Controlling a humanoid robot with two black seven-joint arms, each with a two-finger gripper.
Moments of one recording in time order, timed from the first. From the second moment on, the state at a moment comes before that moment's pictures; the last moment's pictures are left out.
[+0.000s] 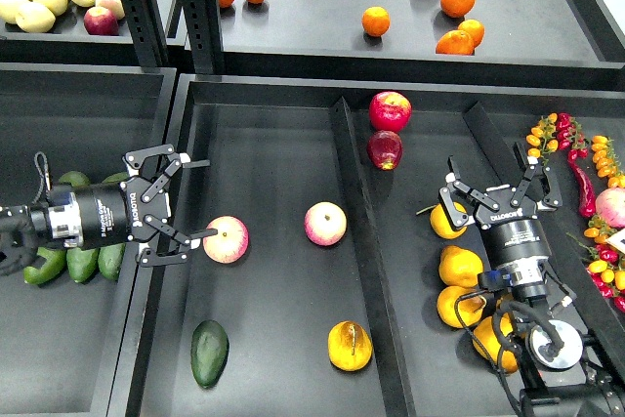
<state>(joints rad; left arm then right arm) -0.52 0.64 -0.66 -1.21 -0.15 -0.49 0.49 0.12 0.02 1.48 1.03 -0.01 0.58 -0.04</state>
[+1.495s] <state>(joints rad) -0.89 0.32 0.12 -1.00 0.30 -0.49 0.49 0.18 -0.11 1.47 0.97 0.16 0.58 -0.04</state>
